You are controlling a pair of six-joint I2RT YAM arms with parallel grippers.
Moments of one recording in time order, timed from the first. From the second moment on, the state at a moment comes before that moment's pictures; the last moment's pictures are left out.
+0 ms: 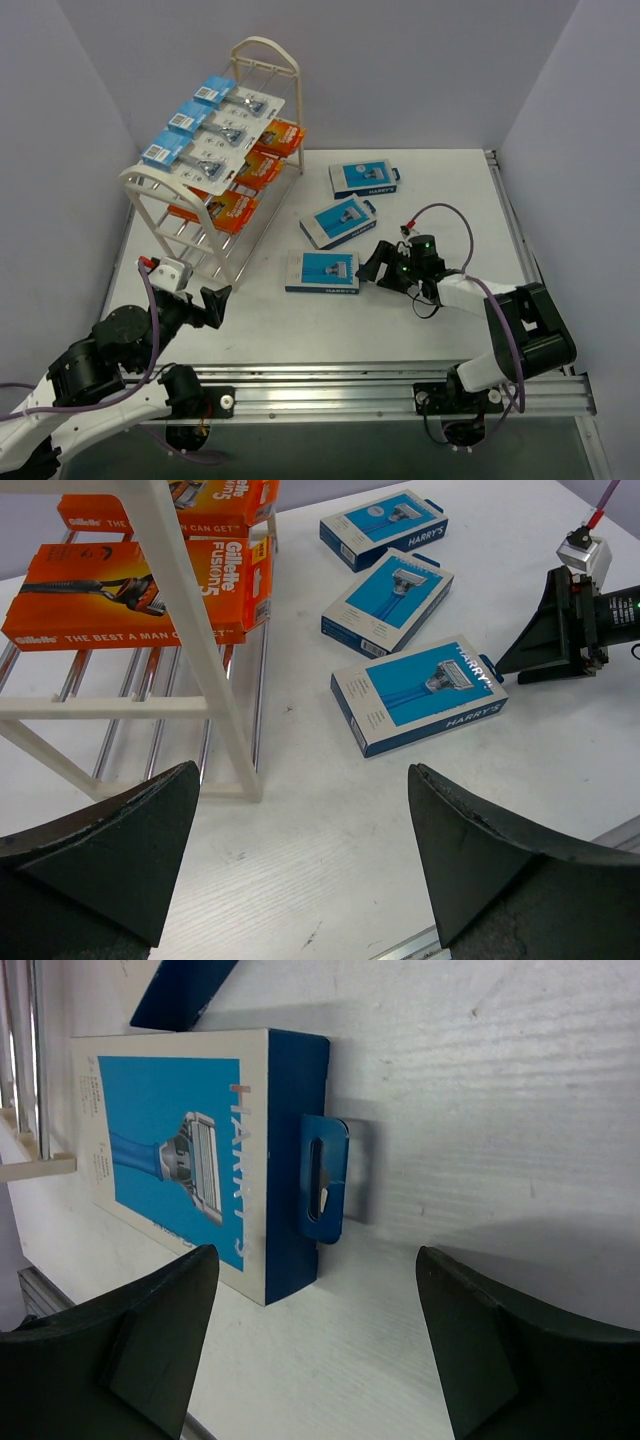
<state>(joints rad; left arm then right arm) -1.07 0.35 0.87 -0.70 -0.64 -0.15 0.30 1.44 0.50 0.19 -0.37 0.67</state>
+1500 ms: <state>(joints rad) -1.07 0.35 0.87 -0.70 -0.62 -0.14 0.30 1.70 0.47 0.68 -0.47 0.82</state>
